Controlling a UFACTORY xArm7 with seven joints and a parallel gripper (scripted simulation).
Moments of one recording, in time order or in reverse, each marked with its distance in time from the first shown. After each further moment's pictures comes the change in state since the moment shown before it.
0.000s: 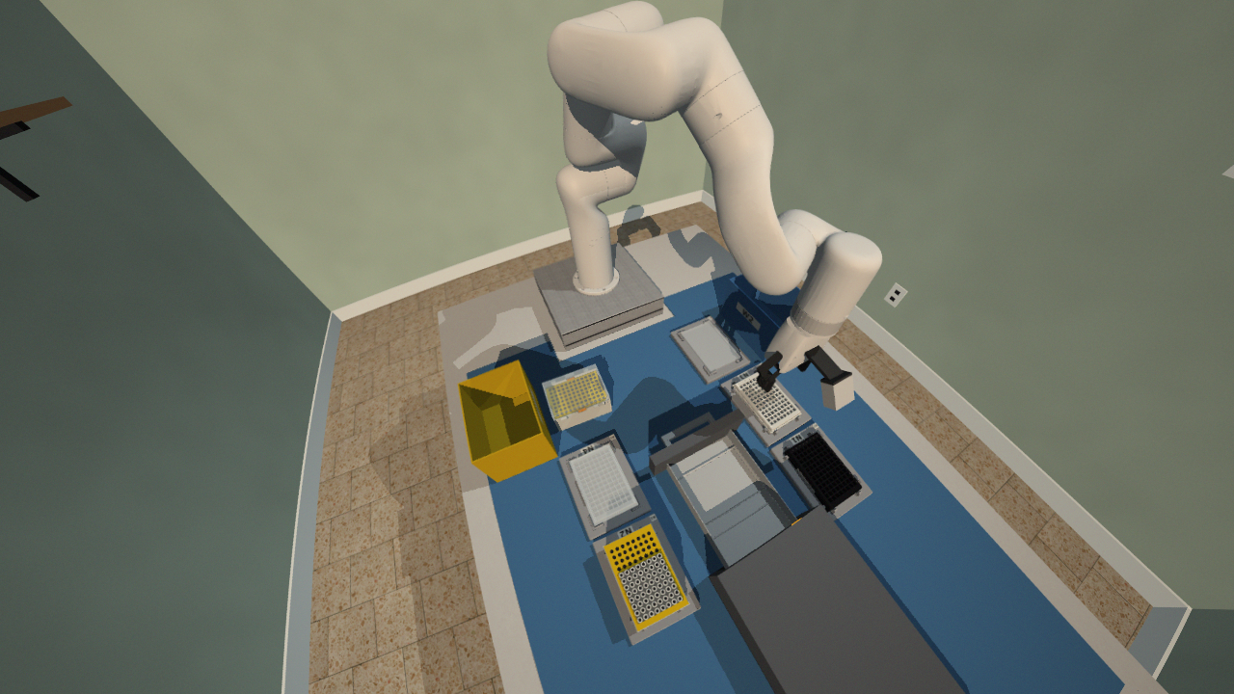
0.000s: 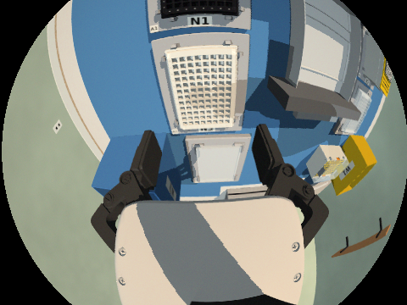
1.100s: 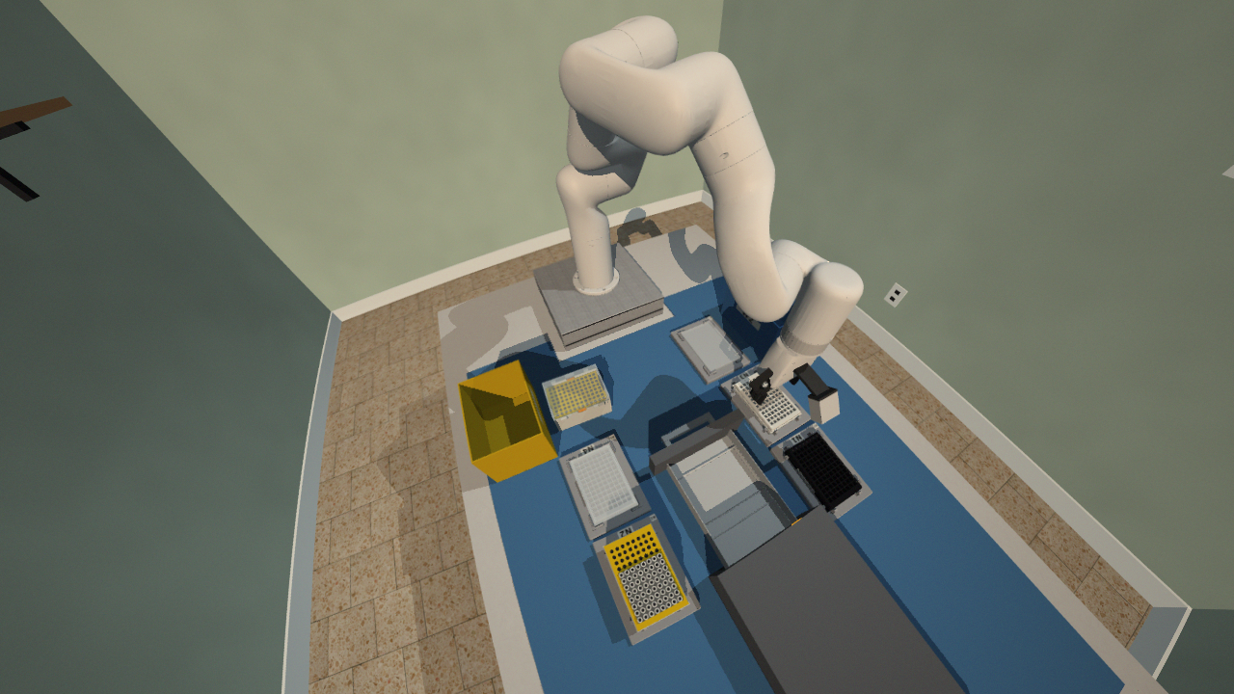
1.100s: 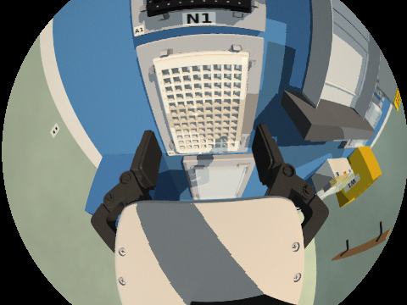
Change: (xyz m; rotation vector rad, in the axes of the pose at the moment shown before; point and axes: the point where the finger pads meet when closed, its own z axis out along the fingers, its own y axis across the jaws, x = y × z) arm 0.000 0.000 0.048 0.000 0.000 0.000
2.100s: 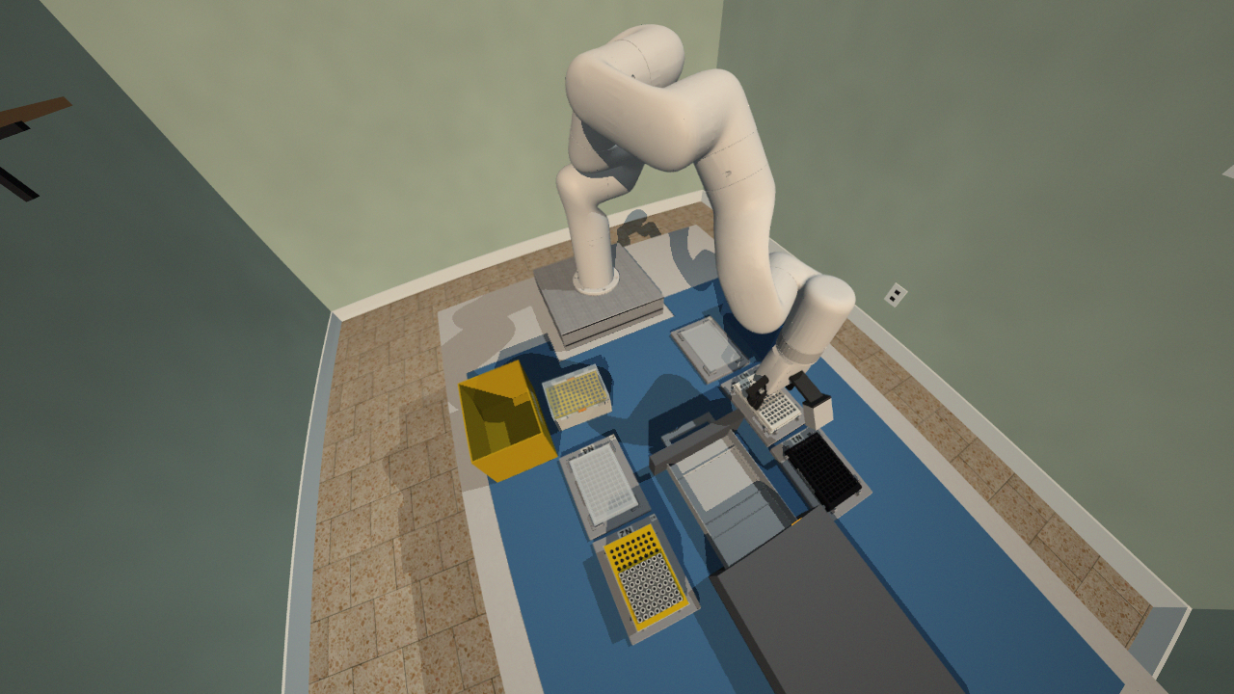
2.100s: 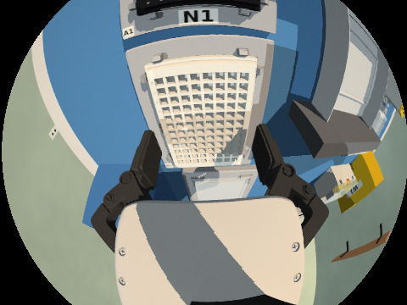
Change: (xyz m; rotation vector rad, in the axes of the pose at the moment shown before) arm 0.000 0.000 0.023 0.000 0.000 0.000
